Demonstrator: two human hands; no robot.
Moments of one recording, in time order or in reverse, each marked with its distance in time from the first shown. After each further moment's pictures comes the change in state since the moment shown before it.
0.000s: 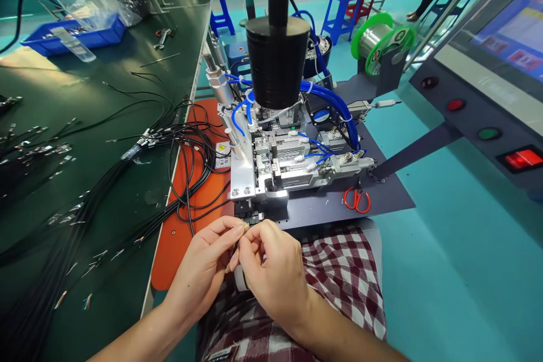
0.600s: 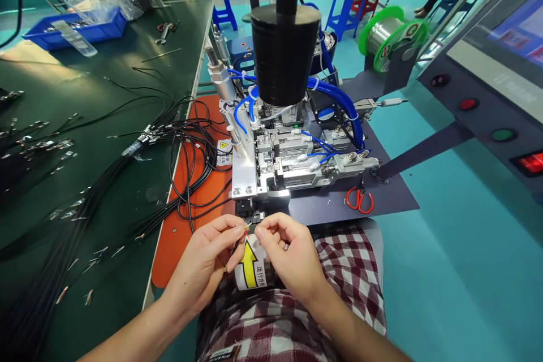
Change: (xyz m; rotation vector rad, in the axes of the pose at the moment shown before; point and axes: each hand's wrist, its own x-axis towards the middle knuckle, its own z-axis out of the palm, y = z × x) left_hand 0.002 0.004 -0.002 -0.017 -0.063 -0.073; right_hand 0.013 0.009 -0.021 0.359 -0.108 0.242
